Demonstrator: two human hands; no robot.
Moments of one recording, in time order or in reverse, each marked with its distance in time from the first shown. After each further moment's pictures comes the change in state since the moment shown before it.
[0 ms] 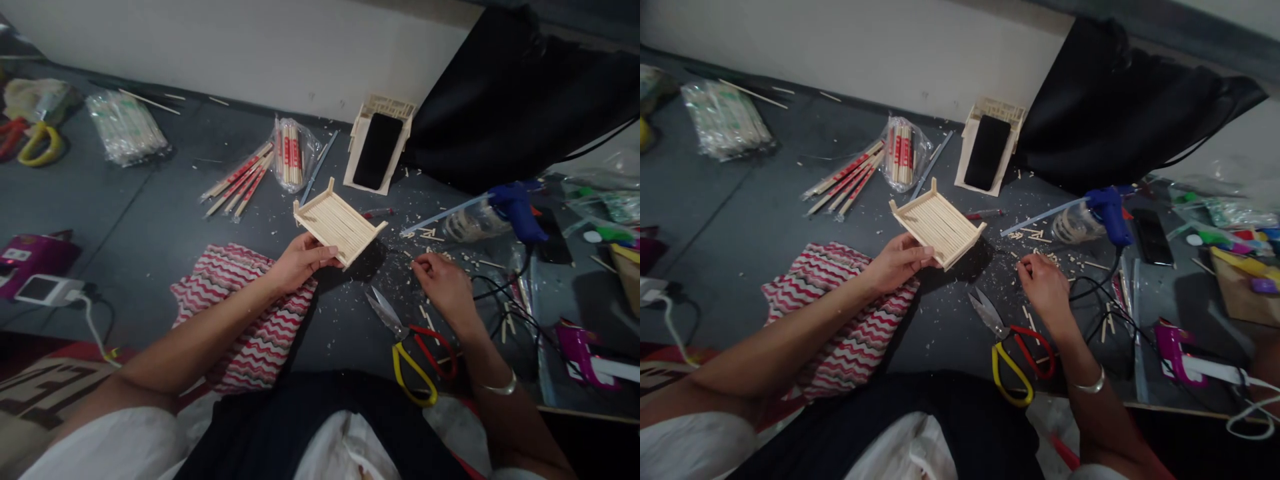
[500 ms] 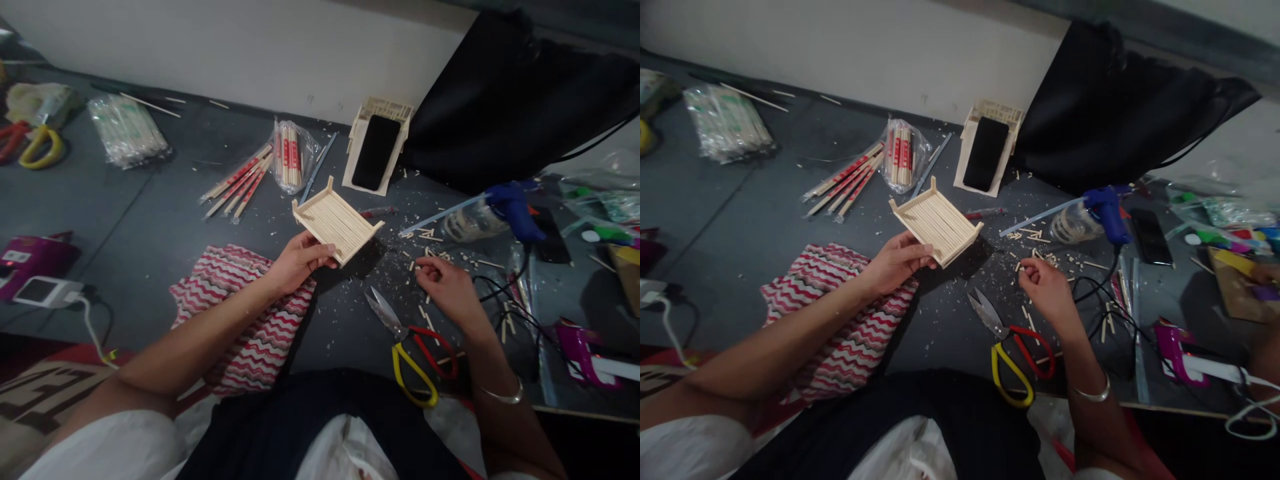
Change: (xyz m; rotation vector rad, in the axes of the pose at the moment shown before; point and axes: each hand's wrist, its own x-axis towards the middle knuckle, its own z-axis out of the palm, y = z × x) left_hand 0.001 0.003 0.003 -0.052 0.057 -0.018; right_hand -0.006 -0.008 -0.016 0.231 -0.082 0.110
